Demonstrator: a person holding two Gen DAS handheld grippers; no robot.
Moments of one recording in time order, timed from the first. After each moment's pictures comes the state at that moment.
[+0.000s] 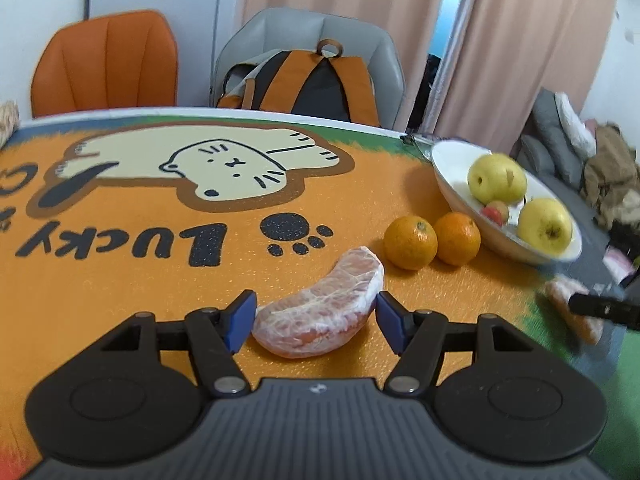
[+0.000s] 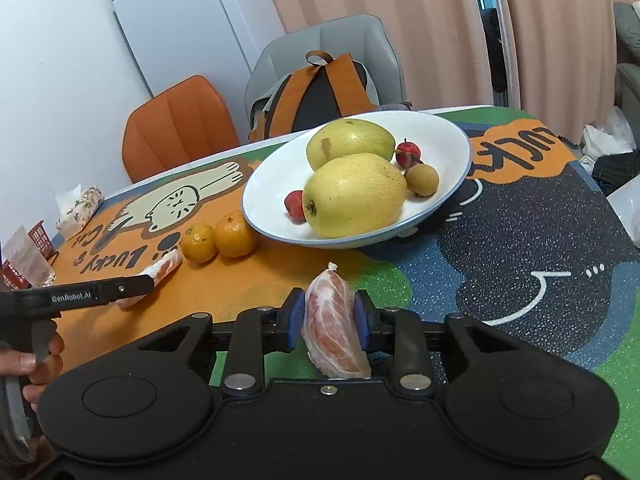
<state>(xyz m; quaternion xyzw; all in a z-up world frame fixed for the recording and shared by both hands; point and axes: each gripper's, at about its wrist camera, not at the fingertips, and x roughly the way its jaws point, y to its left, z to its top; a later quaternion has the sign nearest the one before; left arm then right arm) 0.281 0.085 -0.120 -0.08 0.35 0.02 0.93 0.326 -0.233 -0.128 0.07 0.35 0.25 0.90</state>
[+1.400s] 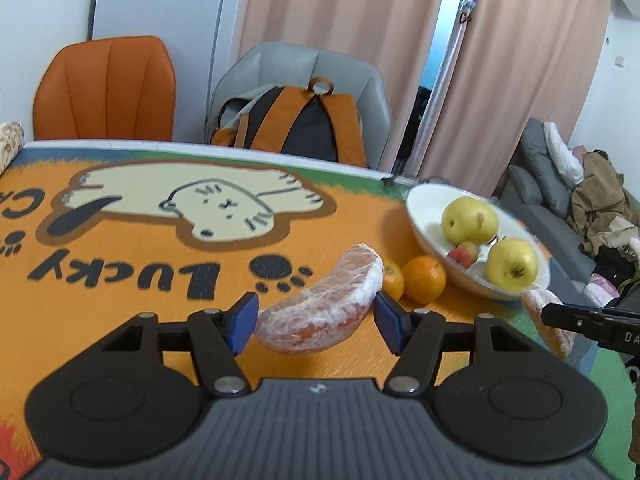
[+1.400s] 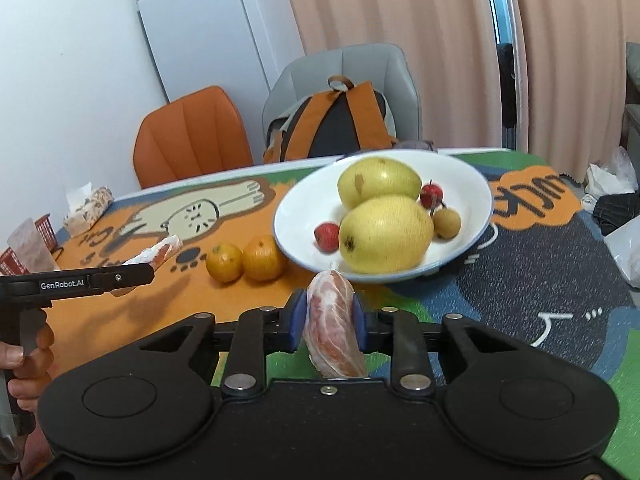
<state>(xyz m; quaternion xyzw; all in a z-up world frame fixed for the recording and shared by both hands) 0.267 0.084 -0.085 -0.11 0.30 0.01 0.95 0.316 -0.221 -0.098 0.05 0.30 0.26 0.92</state>
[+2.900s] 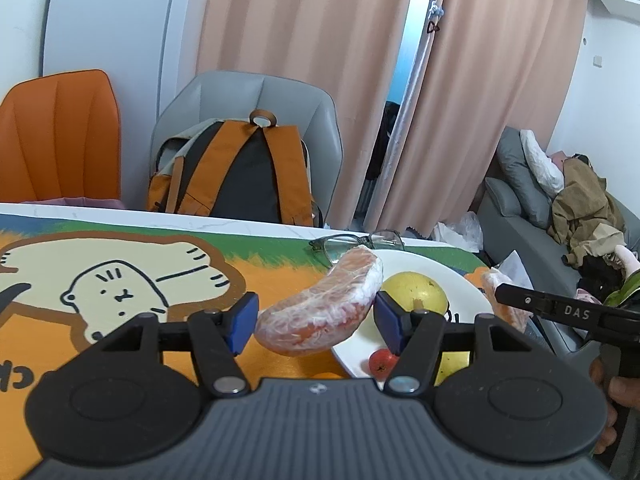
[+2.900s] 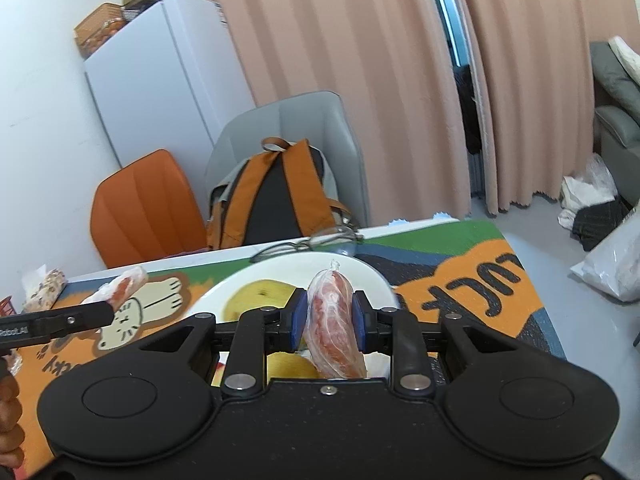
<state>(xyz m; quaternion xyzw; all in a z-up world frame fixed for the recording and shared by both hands) 0.359 0.016 -0.051 -0.09 0.28 -0.02 0.95 0.430 -0.275 -0.097 0.11 0.27 0.21 0.93</state>
